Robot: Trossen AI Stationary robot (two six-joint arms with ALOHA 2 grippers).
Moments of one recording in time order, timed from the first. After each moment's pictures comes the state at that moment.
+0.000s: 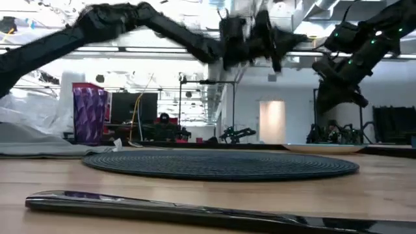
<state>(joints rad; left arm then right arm) 0.40 2.33 2.15 0.27 0.78 -0.29 -0.87 0.90 0.54 -0.48 -0.17 0.37</state>
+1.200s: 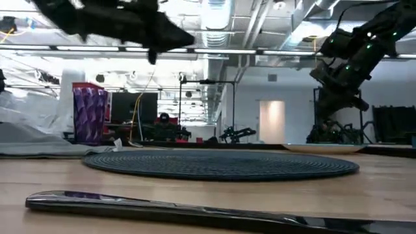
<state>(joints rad) 0.04 1.20 0.49 0.70 -0.22 -0.16 -0.84 1.00 0.54 -0.47 -0.13 0.37</state>
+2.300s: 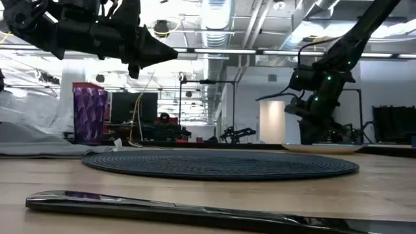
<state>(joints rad) 0.01 1.20 0.36 0.80 -0.27 -0.20 -0.81 1.51 0.67 -0.30 -0.10 0.39</state>
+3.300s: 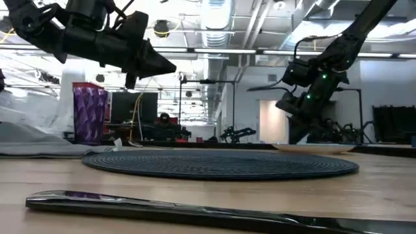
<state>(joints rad) 0.09 1.20 0.36 0.71 -0.28 -0.35 -0.75 1.51 0.66 -0.23 -0.08 0.44</state>
